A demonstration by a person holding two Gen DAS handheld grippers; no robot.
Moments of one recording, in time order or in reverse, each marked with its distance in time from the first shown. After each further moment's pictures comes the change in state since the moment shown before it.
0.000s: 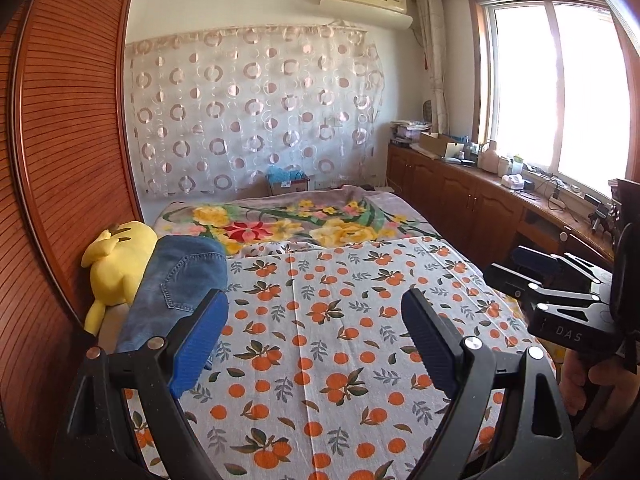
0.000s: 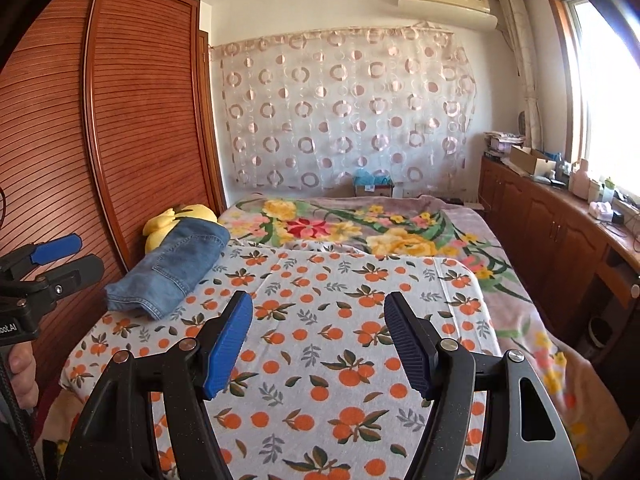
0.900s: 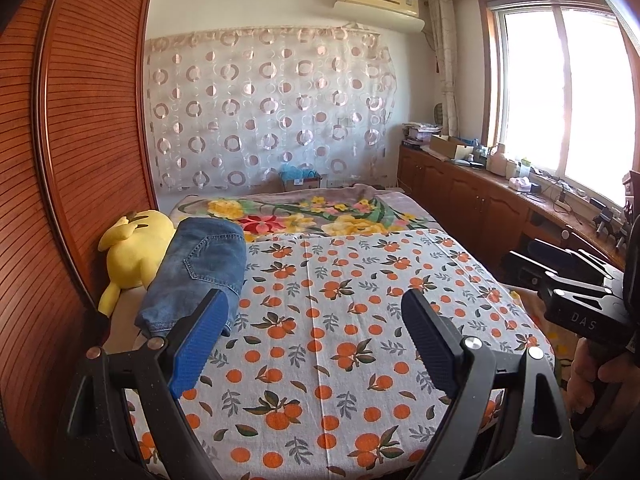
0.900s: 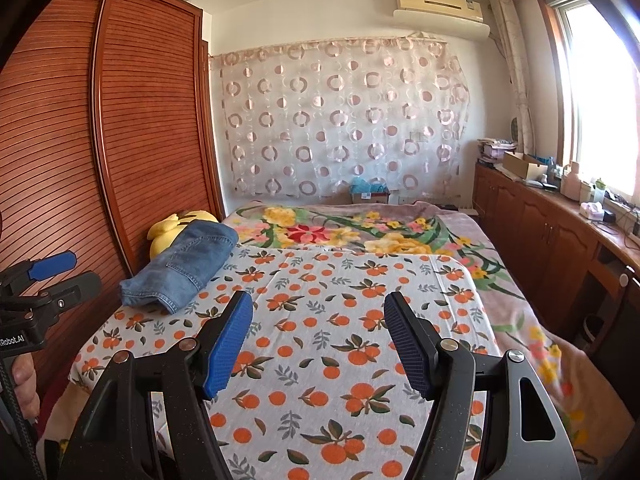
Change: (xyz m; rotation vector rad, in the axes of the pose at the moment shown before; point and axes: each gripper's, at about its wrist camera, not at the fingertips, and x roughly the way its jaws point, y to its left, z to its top) left arm -0.031 0.005 -0.027 -0.027 -0.005 0.036; right arm -0.017 0.006 -0.024 -0.003 -0.025 -0.010
